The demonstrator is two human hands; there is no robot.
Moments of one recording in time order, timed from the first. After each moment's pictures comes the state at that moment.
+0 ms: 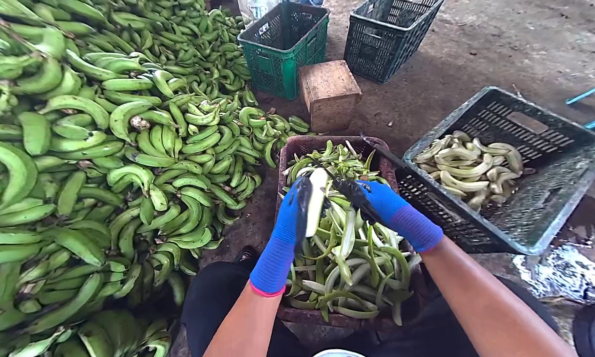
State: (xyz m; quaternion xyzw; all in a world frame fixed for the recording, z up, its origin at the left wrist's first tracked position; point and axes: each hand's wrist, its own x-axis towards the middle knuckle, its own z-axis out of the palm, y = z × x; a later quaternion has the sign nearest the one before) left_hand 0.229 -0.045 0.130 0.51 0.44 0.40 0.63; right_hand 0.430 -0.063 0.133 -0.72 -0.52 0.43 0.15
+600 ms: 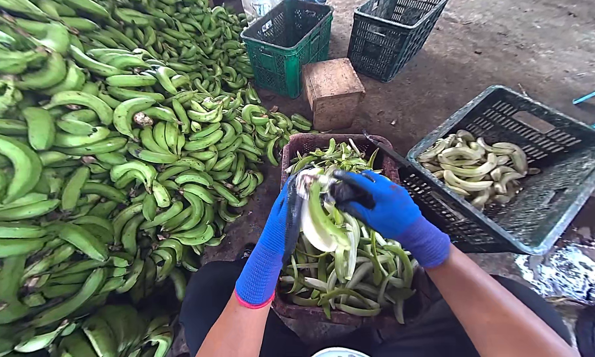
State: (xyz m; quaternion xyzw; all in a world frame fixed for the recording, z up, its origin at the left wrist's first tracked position) left_hand 0.201 -0.060 0.149 0.56 0.41 0.43 0.58; right_hand 0.420 -0.086 0.133 -0.62 -0.73 0.14 0.26
